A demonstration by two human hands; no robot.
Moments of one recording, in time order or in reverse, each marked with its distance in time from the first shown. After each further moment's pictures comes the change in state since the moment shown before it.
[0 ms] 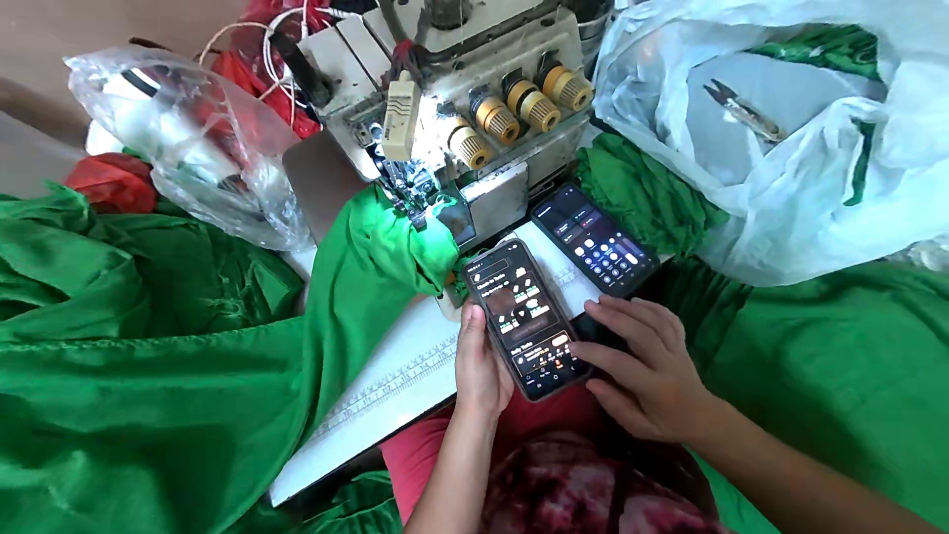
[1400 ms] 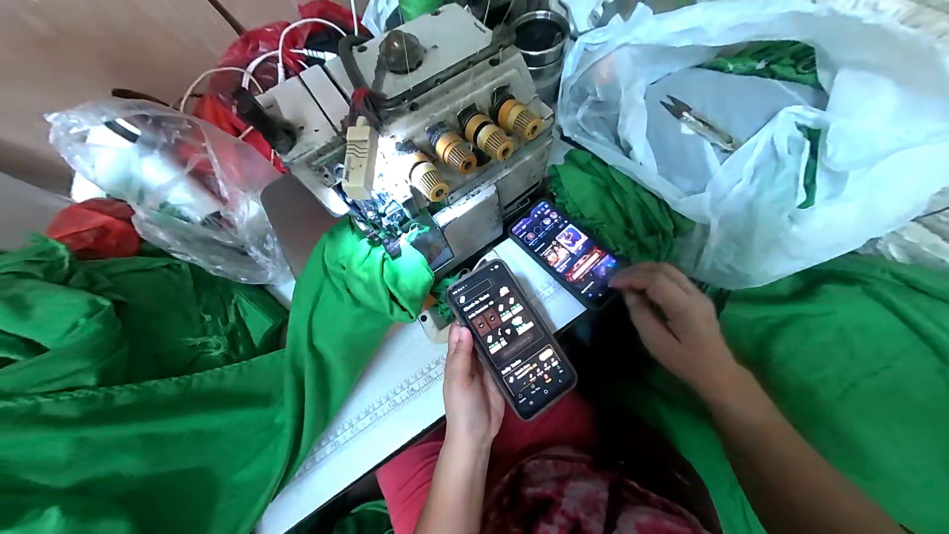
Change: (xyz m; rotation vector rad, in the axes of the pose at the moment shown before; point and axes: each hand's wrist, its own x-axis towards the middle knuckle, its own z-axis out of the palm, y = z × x) left_hand -0.004 -0.002 0.005 -0.001 0.000 0.017; right_hand 0.003 0.057 -0.023 0.151 0.095 0.372
